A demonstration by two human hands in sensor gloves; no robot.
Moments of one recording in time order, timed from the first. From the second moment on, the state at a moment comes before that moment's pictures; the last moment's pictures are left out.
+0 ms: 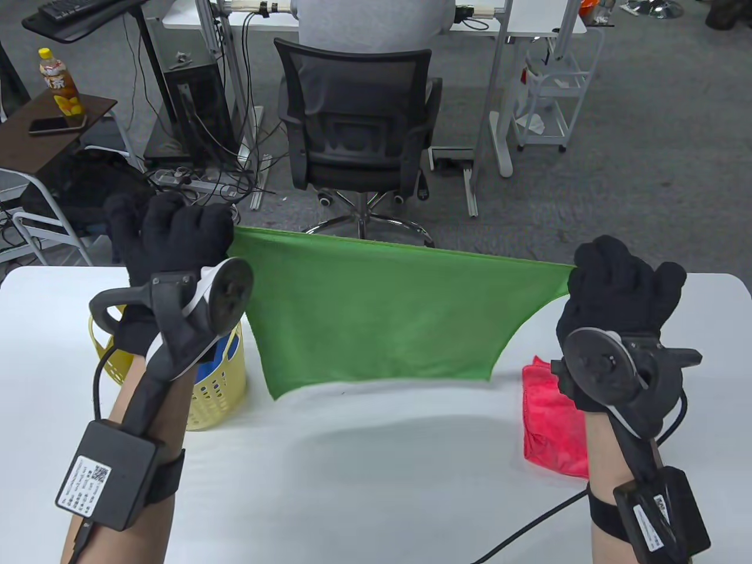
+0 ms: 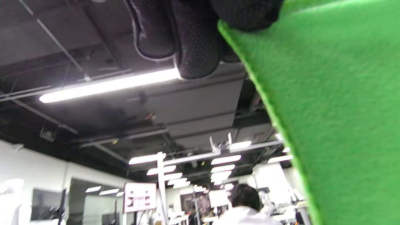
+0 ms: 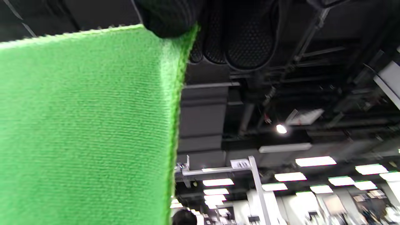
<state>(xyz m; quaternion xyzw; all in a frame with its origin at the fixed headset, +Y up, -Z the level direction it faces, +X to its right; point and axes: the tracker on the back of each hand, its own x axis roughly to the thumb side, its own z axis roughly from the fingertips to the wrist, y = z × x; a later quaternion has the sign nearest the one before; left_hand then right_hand) -0.214 -0.423 -0.303 0.39 0.04 -0.08 0.92 0.203 -0.471 -0.283 0.02 -0.46 0.89 0.05</state>
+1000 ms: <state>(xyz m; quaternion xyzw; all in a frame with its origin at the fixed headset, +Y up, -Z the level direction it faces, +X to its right) -0.213 -0.739 -0.256 -0.12 -0.02 -0.16 0.98 0.168 -0.755 -0.287 0.15 0.13 0.97 -0.14</state>
